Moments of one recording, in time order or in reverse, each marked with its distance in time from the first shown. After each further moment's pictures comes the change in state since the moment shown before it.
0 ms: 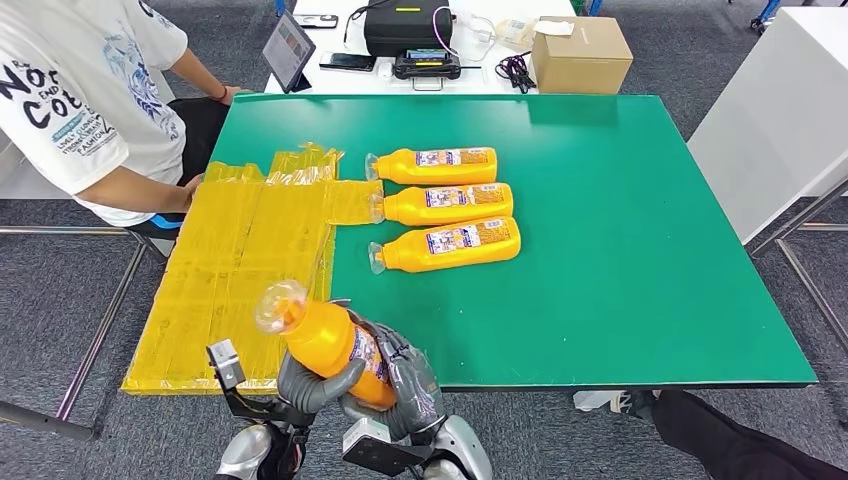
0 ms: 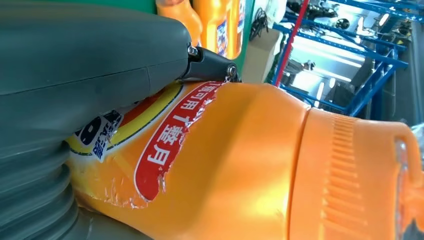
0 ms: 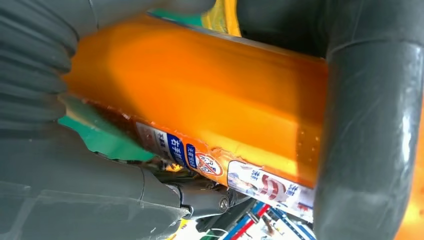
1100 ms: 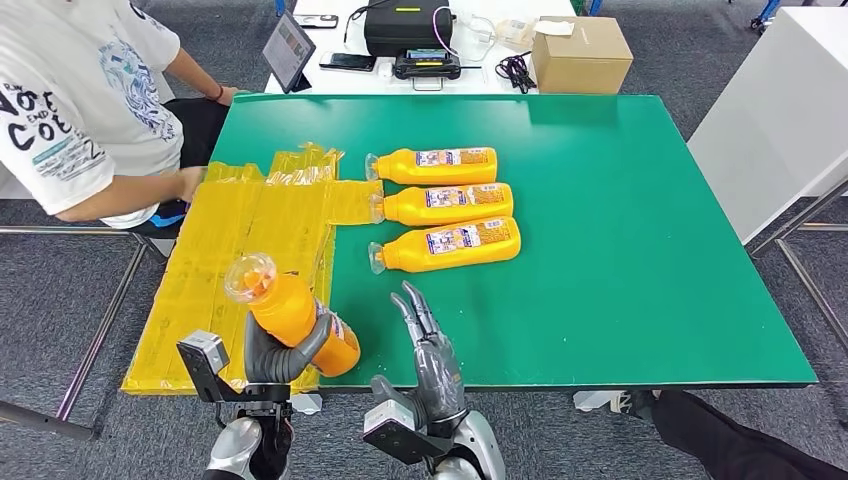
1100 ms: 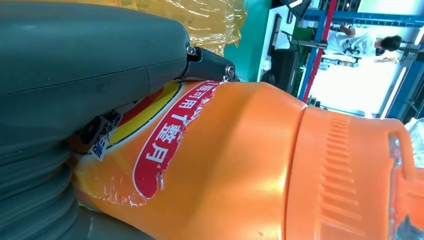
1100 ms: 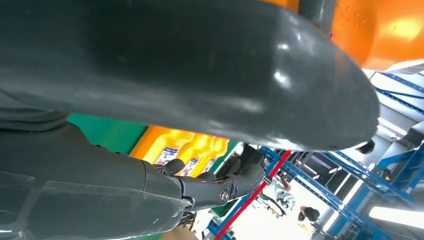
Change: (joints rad) left arm 0.003 -0.035 0.095 -0.075 -0.058 0.422 0.004; right arm 0.102 -0.009 -0.114 -0.260 0.059 -0.024 0.077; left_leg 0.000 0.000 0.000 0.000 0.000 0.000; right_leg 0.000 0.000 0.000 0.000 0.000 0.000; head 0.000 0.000
